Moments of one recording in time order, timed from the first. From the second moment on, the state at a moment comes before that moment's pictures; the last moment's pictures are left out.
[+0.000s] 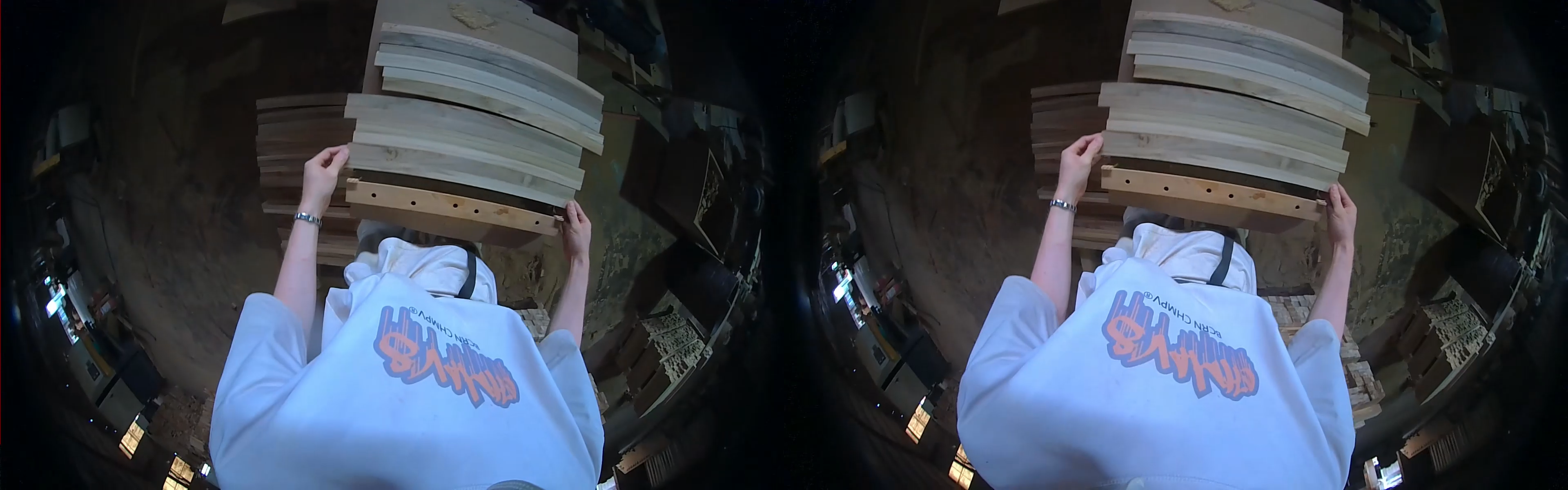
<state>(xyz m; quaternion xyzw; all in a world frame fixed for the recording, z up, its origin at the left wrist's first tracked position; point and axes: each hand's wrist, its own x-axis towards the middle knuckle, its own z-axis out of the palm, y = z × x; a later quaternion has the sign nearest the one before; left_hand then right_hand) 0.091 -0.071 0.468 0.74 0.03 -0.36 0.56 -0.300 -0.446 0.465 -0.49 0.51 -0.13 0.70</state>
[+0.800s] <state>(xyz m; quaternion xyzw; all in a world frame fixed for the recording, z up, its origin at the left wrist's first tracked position) 0.121 -0.071 0.447 0.63 0.02 -0.47 0.62 -0.297 -0.458 0.477 -0.32 0.49 -0.09 0.81</state>
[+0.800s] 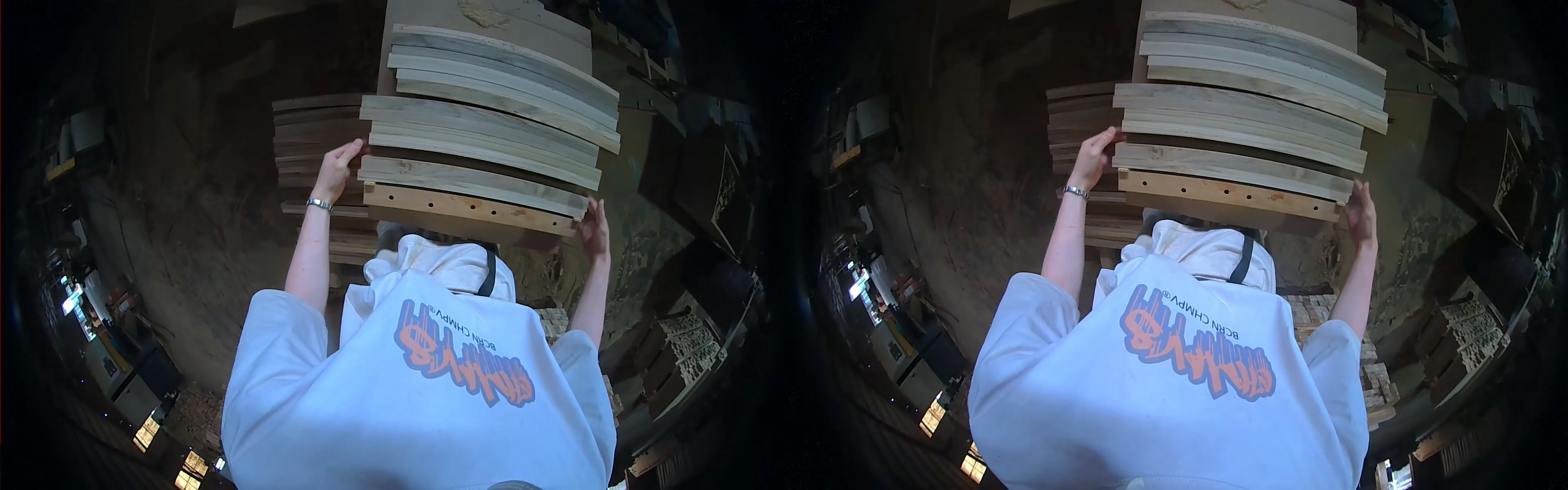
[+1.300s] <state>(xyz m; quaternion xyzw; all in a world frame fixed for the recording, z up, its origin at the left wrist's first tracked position) 0.121 -0.078 0.457 0.68 0.06 -0.42 0.60 -0.283 -0.486 0.461 -0.47 0.47 -0.02 0.75</state>
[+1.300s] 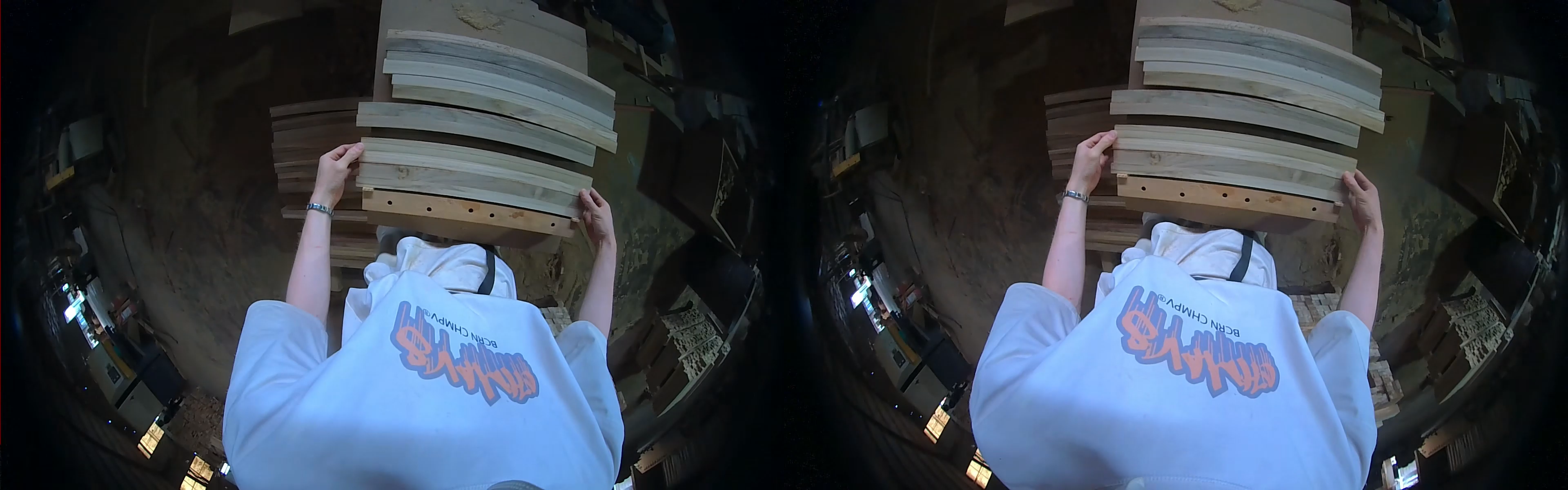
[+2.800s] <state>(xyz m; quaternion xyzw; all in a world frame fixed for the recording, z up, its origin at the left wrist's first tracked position) 0.183 -0.121 0.452 0.63 0.07 -0.51 0.59 -0.217 -0.558 0.458 -0.43 0.52 -0.18 0.71</state>
